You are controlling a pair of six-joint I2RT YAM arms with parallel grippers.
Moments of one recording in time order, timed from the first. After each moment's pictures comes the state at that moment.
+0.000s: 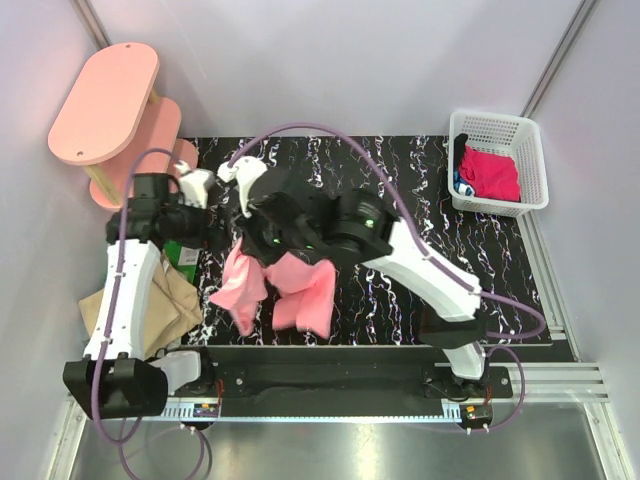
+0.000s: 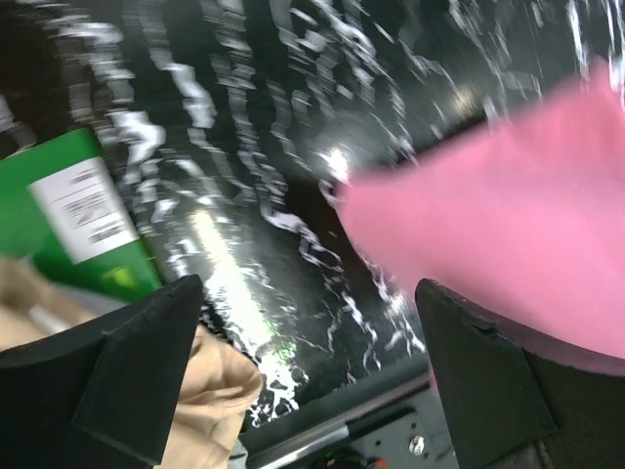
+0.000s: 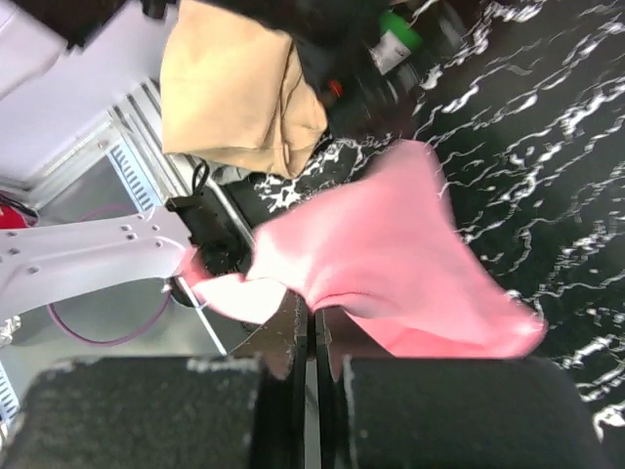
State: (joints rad) left arm 0.02 1.15 1.20 -0.99 0.38 0.23; right arm 1.26 2.05 2.71 -1.24 0.14 0.33
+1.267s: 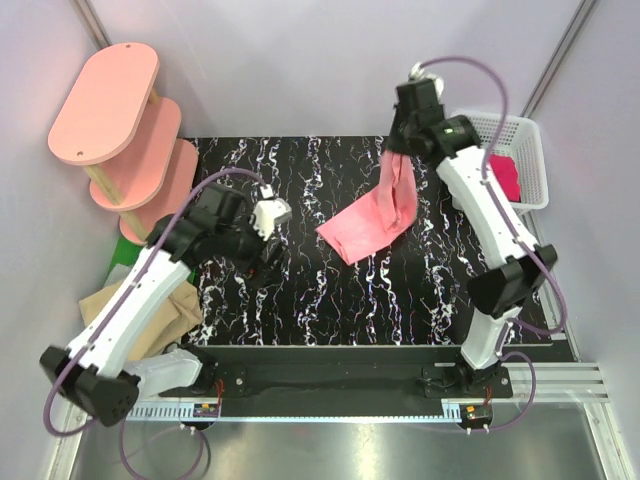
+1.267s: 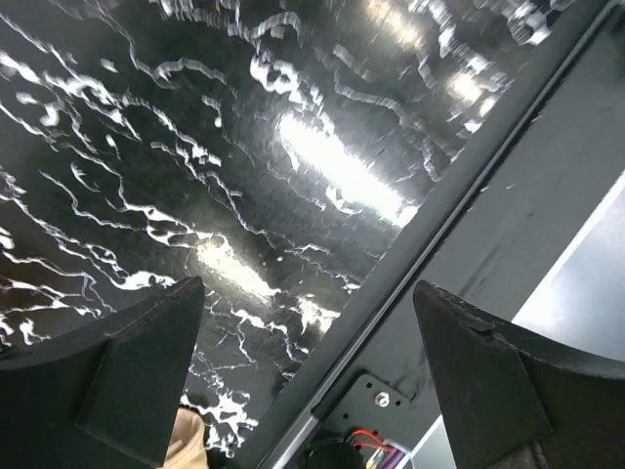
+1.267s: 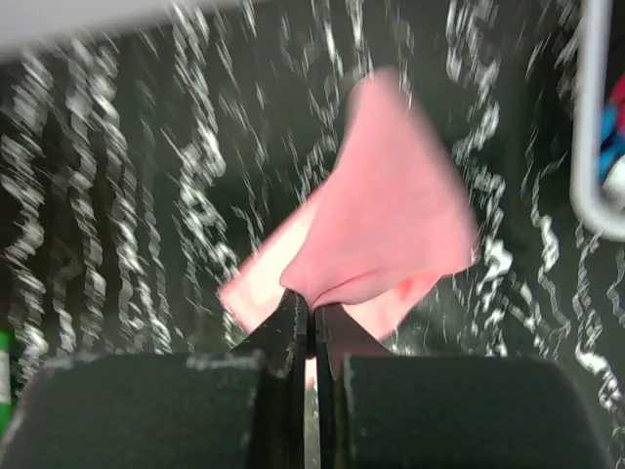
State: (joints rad) left arm -0.48 1.12 1.24 -1.07 0.41 0.24; right arm 0.43 1.82 2.14 -0.94 0.30 0.47
